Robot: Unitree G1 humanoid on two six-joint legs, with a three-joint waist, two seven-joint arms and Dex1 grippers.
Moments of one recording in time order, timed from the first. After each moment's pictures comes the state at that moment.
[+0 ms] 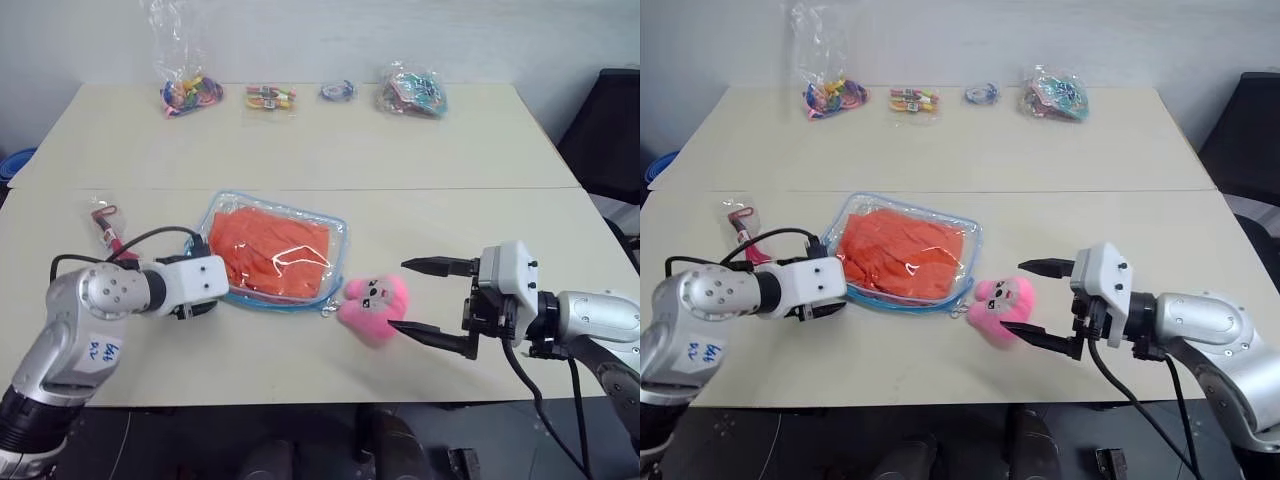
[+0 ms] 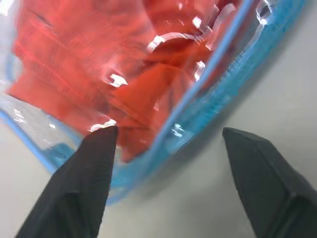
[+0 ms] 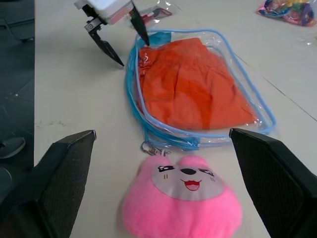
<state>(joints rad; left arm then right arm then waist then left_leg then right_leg) -0.29 0.93 -0.02 -0.44 0.30 0.53 -1.00 -0.11 -0.85 -0.16 -0.65 0.70 0.55 0.90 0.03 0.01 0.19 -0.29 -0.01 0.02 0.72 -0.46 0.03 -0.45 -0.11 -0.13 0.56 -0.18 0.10</state>
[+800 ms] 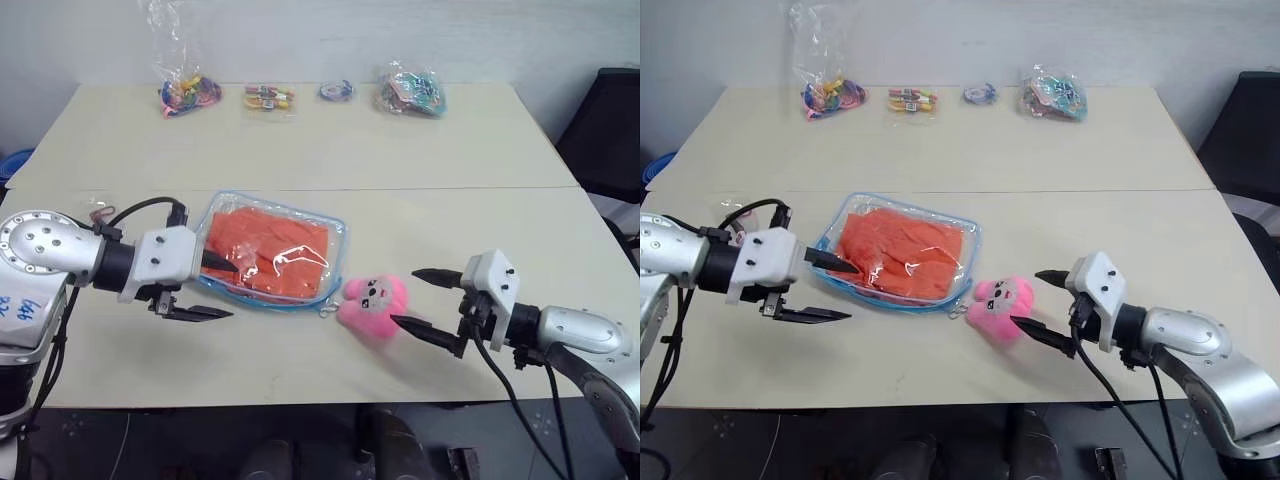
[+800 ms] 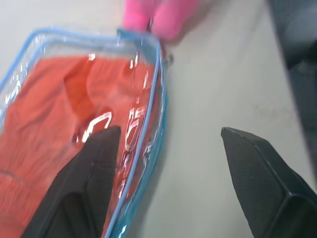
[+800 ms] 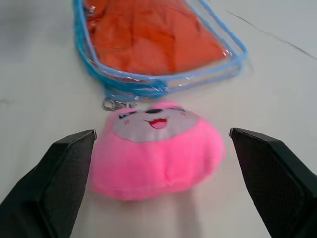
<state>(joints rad) -0.45 1.04 0.10 -0.31 -0.42 0.52 -1.40 -0.07 -0.75 -0.13 -0.56 0.62 0.68 0.70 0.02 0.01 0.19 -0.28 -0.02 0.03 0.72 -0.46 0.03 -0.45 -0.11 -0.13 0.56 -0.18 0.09</state>
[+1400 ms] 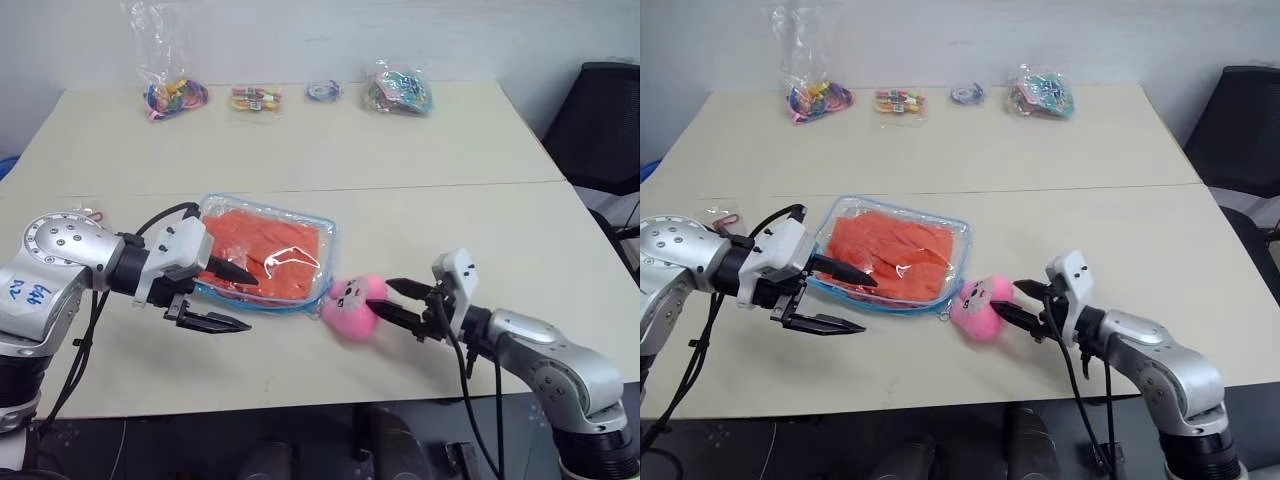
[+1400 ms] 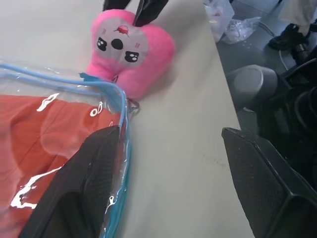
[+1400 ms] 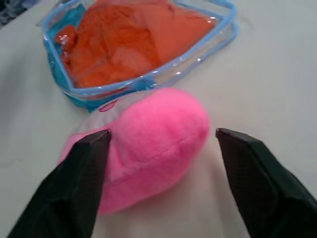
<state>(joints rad) -0.47 1.03 0.02 -0.30 -0.50 0.56 -1.37 -0.15 -0.52 -0.05 -0.48 0.71 0.85 0.60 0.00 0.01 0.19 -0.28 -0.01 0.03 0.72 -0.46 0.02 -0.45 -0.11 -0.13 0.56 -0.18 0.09</state>
